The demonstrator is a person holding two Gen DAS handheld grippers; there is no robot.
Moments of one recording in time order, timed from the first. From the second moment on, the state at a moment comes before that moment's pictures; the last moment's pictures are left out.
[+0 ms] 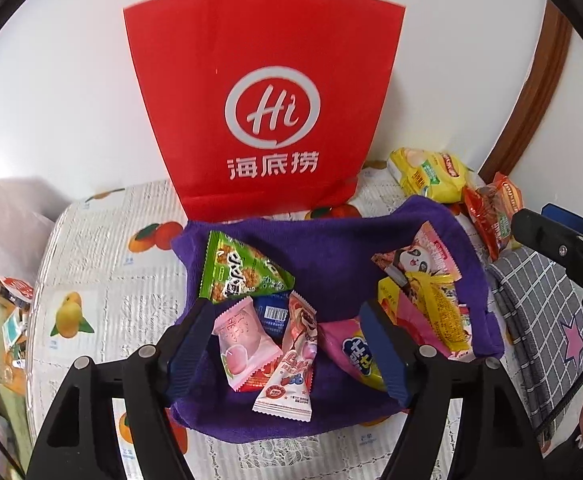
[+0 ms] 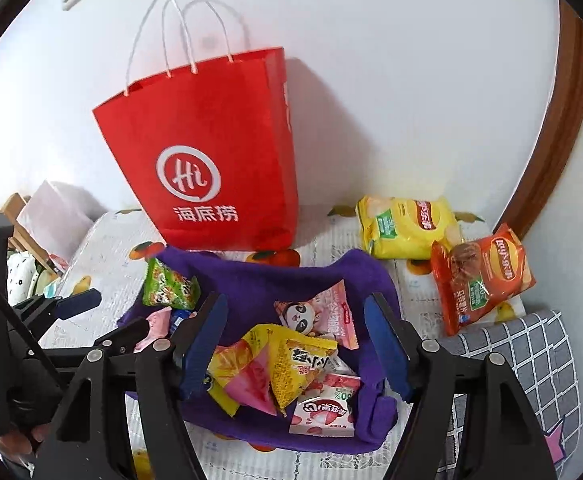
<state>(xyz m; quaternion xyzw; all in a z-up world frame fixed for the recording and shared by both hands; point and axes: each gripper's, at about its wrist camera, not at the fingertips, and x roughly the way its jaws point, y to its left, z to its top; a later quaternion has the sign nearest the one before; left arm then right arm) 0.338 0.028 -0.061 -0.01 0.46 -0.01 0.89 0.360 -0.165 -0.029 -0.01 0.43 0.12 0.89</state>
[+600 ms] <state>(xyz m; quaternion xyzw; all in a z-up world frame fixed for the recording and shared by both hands) 0.270 0.001 0.001 0.02 0.40 -0.04 0.91 0.230 -0.177 0.002 0.00 0.41 0.07 0.91</state>
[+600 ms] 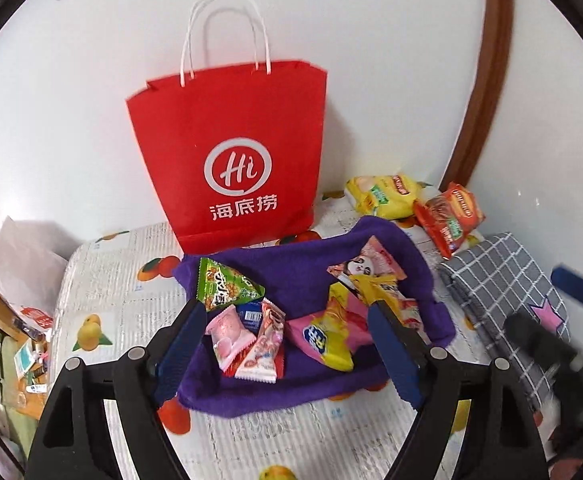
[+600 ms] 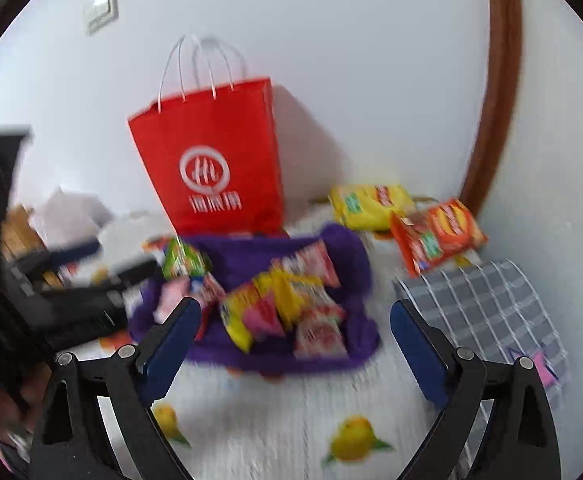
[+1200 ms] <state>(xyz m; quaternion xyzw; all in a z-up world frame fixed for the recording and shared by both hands) 0.071 -0.005 0.014 -0.02 0.38 -0.04 0.92 0.044 -0.193 0.009 0.02 0.41 0.05 0.91</state>
